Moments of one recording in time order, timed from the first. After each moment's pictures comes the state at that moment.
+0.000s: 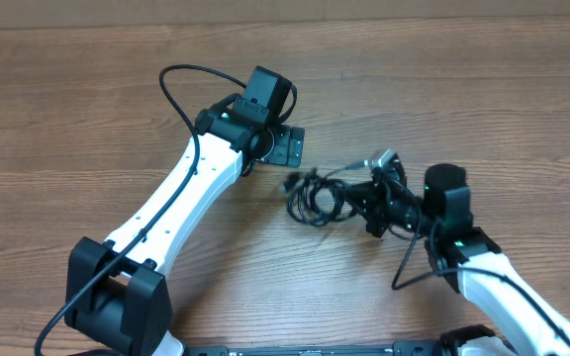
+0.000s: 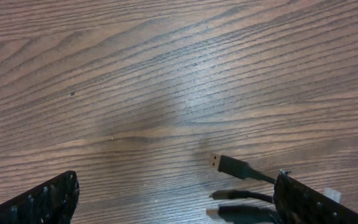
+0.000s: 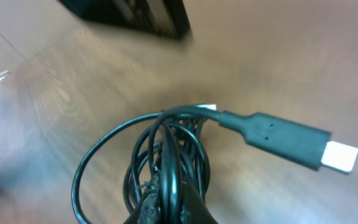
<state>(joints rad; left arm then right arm) -0.48 1.75 1.46 -0.85 -0.08 -0.31 0.23 1.21 0.45 0.27 -0.73 -0.06</state>
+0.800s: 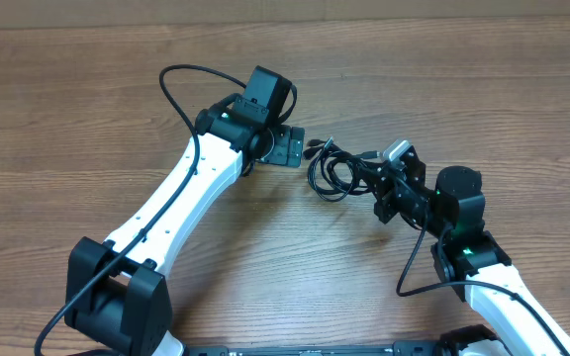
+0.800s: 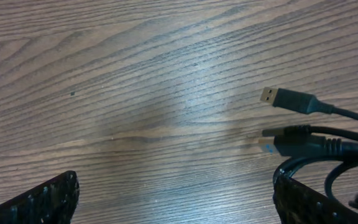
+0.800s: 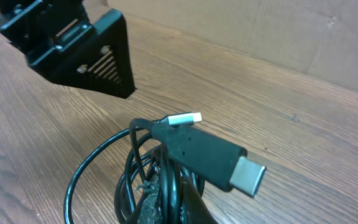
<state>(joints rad) -0.48 1.75 1.46 -0.85 -0.08 -0.31 0.23 1.12 0.46 0.29 -0.49 -0.17</state>
